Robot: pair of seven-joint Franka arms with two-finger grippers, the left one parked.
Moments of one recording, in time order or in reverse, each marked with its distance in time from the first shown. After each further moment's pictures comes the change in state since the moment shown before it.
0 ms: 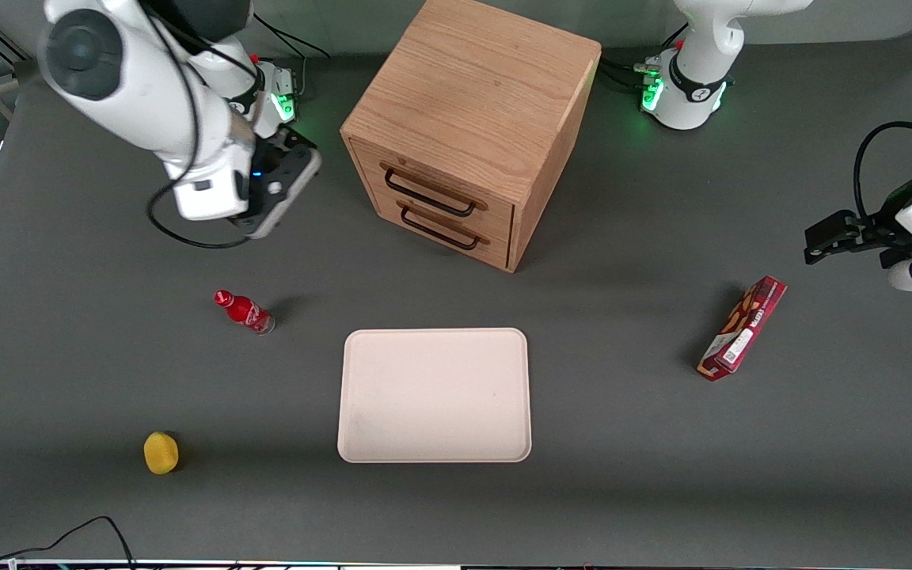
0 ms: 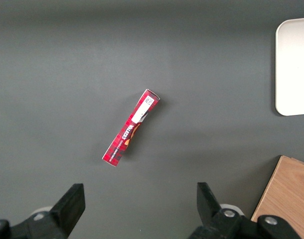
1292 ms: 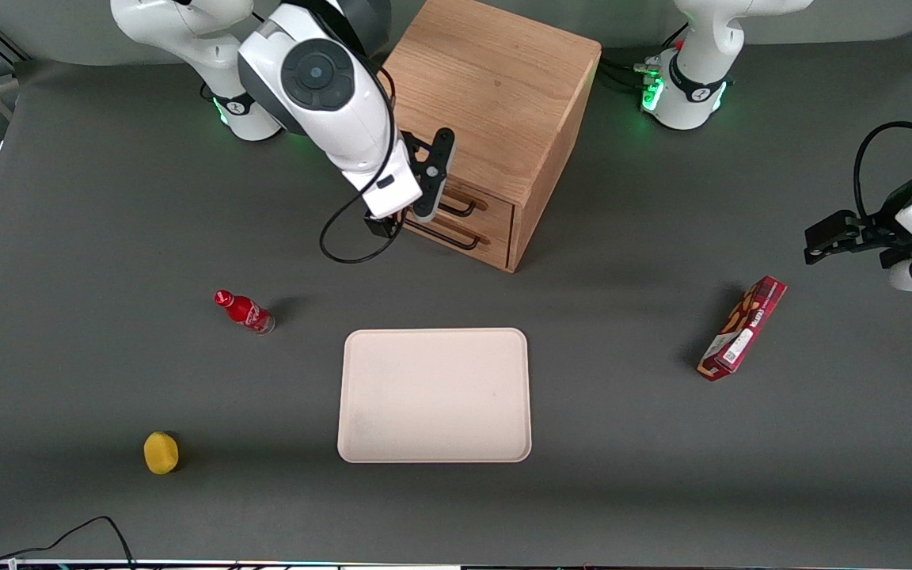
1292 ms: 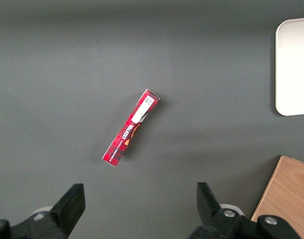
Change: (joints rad) arm 0.247 0.216 0.015 0.078 -0.071 0.132 -0.015
